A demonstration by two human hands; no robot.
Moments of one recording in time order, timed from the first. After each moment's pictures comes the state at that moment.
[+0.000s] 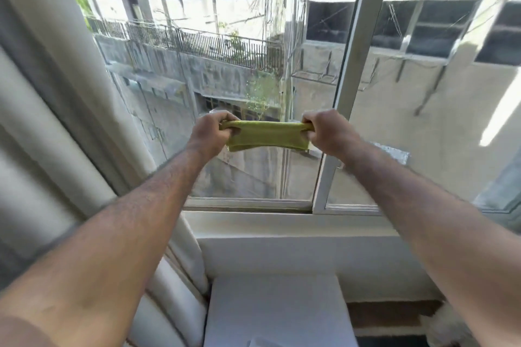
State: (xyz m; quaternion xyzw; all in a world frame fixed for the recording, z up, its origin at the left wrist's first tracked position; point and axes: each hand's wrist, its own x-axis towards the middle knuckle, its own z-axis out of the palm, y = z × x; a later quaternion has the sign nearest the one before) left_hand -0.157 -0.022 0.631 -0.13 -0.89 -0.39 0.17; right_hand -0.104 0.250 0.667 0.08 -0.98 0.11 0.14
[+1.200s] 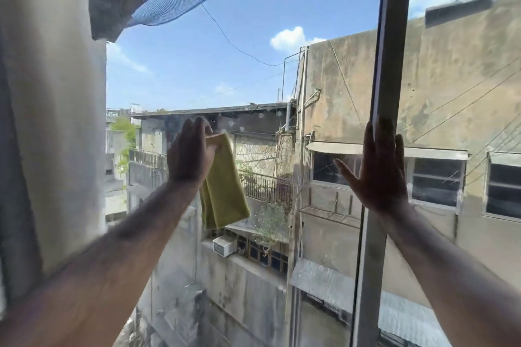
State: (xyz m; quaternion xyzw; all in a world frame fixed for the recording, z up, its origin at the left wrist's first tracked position) left_hand -0.272 -0.044 0.917 -0.08 -0.77 -0.19 0.61; right_hand -0.261 0.331 0.887 0.02 -0.80 -0.02 0.60
